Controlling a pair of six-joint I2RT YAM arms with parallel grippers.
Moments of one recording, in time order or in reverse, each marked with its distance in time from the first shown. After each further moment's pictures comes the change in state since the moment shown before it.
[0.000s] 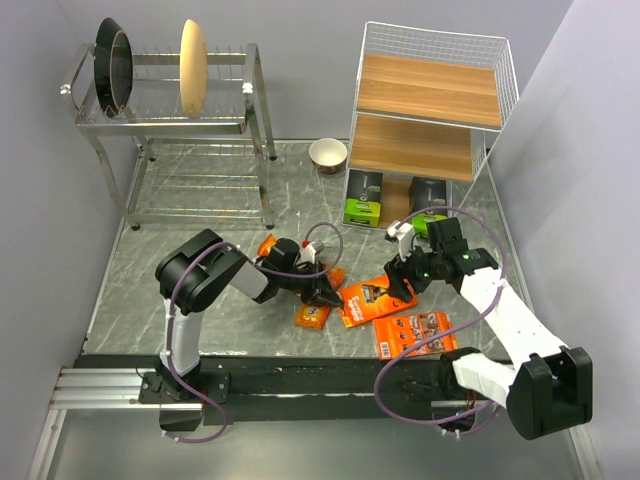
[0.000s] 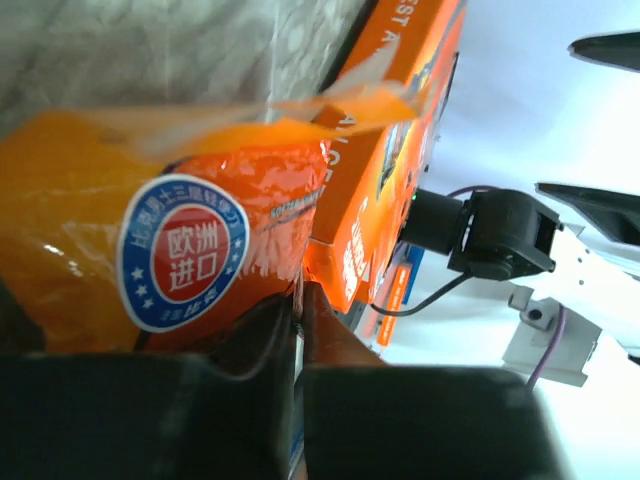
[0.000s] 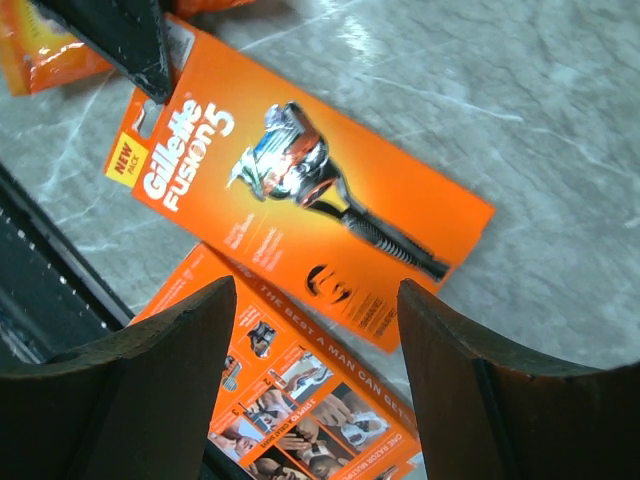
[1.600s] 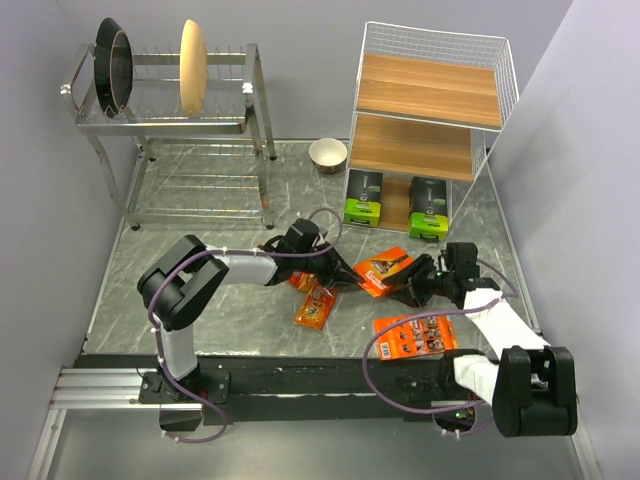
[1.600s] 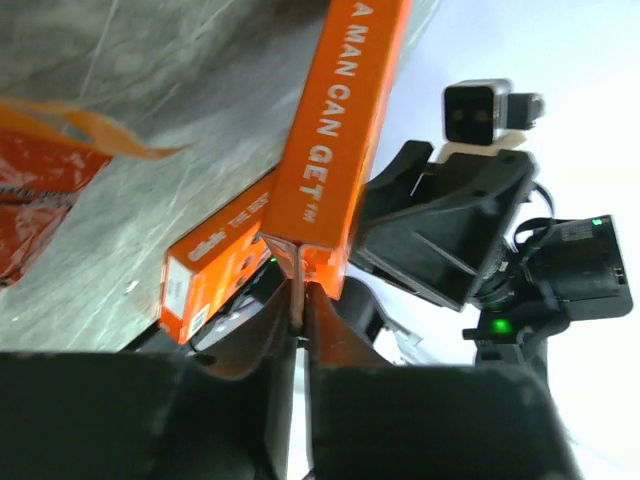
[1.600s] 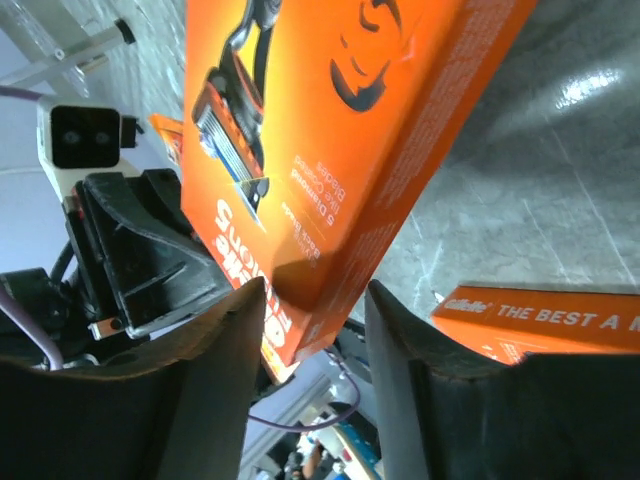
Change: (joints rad) left arm -0.074 -0.152 0.221 -0.394 -0.224 -0.446; right arm -0.220 -0.007 -0.313 0.380 -0.166 1.501
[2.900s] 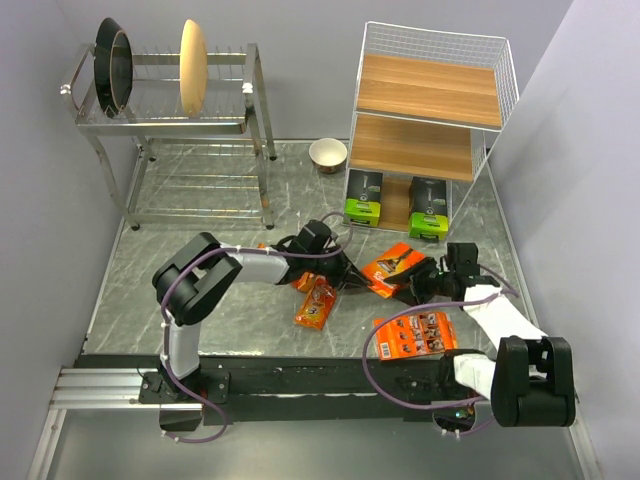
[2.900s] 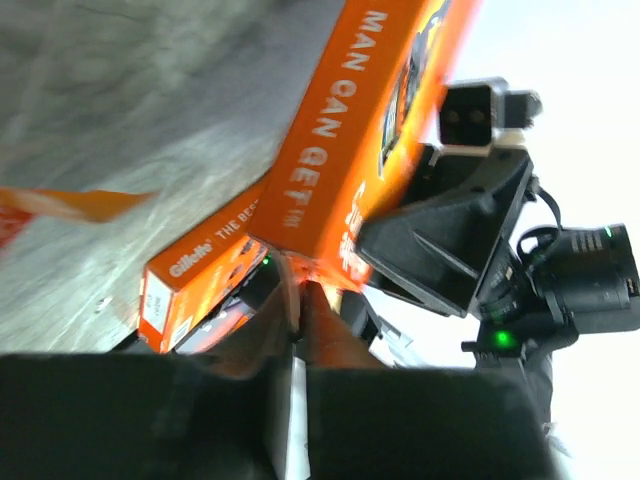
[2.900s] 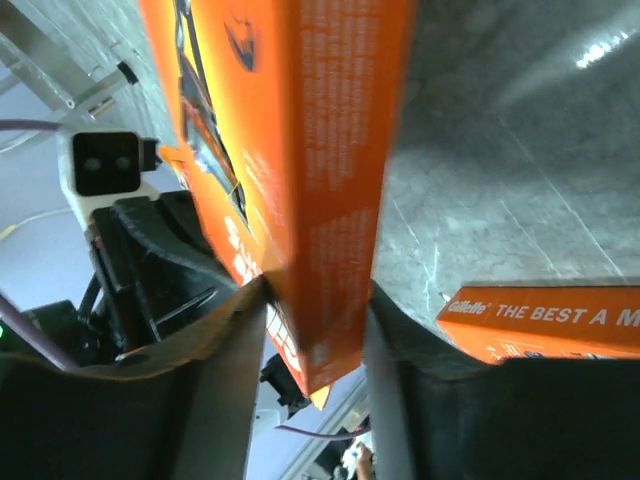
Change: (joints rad) left arm -0.049 0.081 0.084 -0.021 0.009 -0.054; right arm -0.021 0.045 0.003 -0.006 0.008 0.081
